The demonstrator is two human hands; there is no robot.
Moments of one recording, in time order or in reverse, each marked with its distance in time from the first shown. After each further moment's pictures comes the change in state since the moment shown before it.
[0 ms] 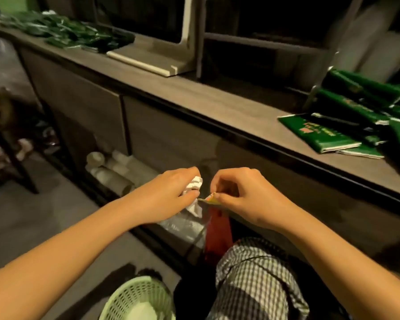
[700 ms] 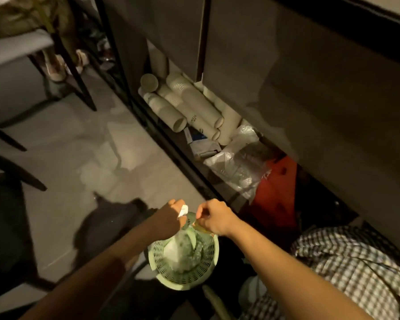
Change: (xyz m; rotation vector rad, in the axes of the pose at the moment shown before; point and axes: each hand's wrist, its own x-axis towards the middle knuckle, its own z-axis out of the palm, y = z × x) left_hand -0.147 -0.179 0.177 -0.192 -0.227 -0.632; right_hand 0.060 0.027 0.300 0.187 -0.627 0.316
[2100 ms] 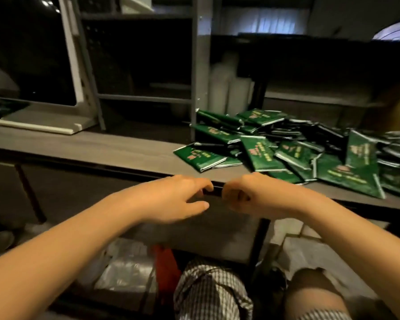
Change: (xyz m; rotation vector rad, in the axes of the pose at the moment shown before) left_hand -0.087 0.422 -0.140 0.556 -0.056 0.916; right_hand -0.395 0.033 -0.233 -0.463 0.663 0.089
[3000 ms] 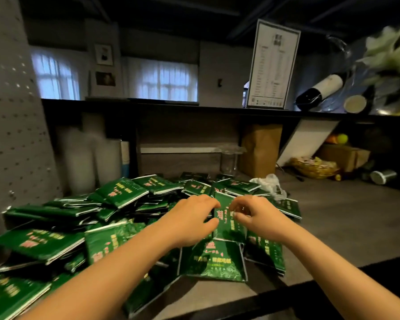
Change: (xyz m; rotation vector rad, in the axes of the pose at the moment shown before) left_hand 0.299 0.177 -0.011 0.069 0.127 0.397; right_hand -0.112 0.268 -0.075 0.118 0.450 0.571
